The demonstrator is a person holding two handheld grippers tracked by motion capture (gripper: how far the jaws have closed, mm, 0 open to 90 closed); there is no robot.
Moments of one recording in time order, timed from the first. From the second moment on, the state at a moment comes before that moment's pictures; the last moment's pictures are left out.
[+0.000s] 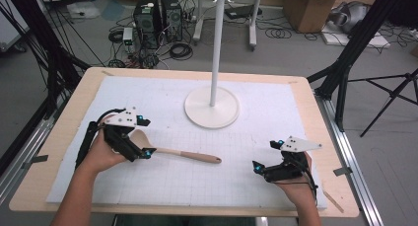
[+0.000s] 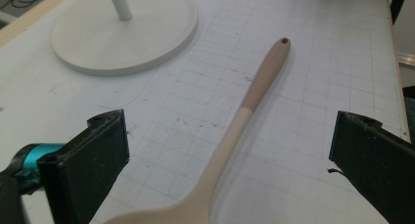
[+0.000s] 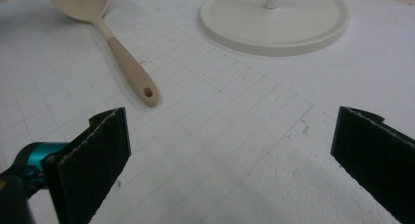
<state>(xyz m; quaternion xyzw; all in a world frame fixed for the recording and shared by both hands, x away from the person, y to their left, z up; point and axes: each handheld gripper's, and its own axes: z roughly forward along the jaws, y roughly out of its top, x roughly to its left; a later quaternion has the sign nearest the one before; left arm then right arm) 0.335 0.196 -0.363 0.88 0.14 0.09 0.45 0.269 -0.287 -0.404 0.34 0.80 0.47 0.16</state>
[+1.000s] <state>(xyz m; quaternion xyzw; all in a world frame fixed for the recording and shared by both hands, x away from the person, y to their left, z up) 0.360 0.112 -0.401 0.94 0.10 0.02 0.32 0.272 -0.283 -0.410 0.35 0.80 0.47 0.15</state>
